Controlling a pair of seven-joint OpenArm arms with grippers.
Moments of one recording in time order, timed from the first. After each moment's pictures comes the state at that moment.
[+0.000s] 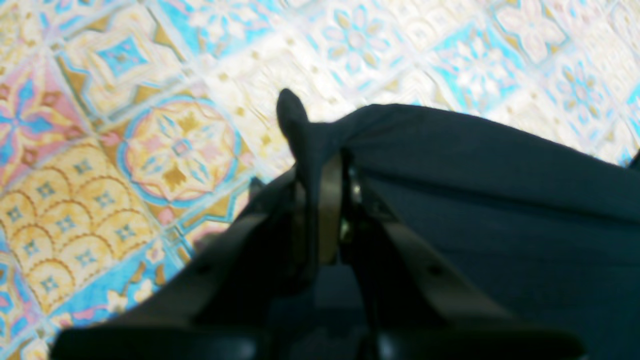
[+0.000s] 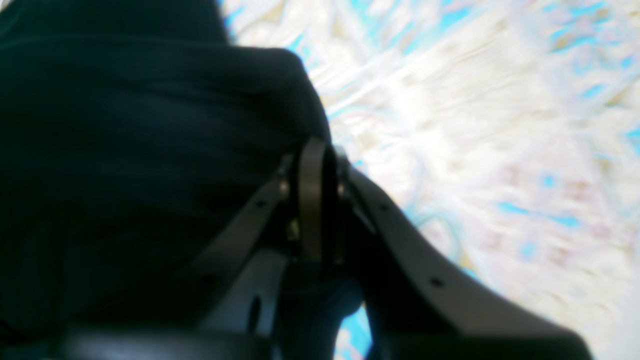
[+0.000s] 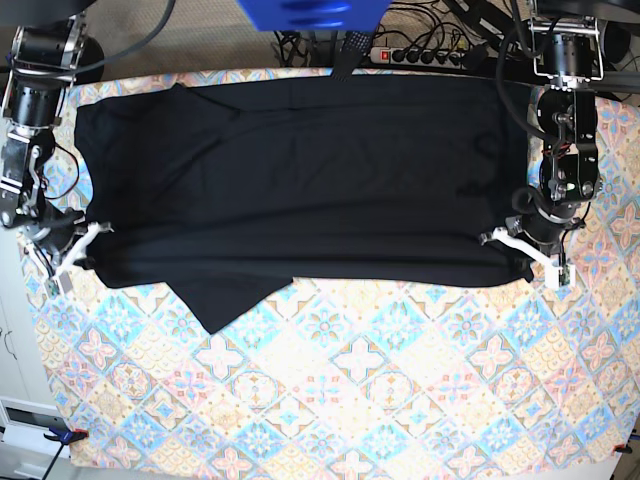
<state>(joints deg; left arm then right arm) 6.1 -24.0 -7.2 90.4 -32.0 0.5 35.6 6.1 30.3 14.8 63.0 19.1 36.3 -32.0</state>
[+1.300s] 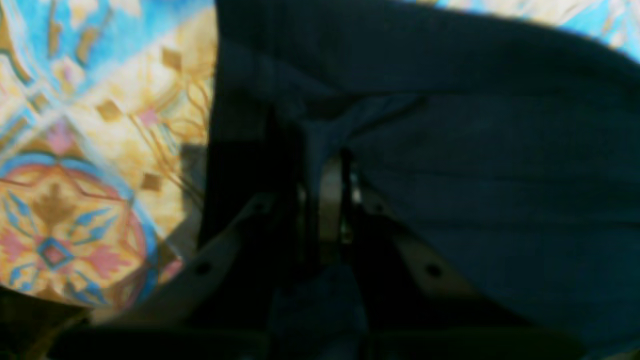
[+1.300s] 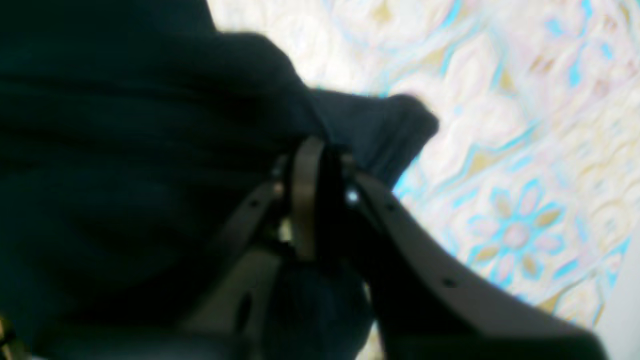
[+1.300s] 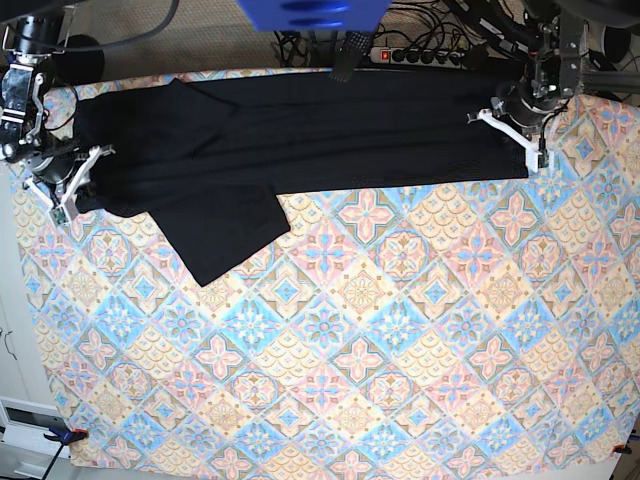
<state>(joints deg) 28.1 -21.9 -8.7 90.3 -31.6 0.4 37.8 -13.3 30.1 19.4 76.0 18.8 36.6 -36.0</state>
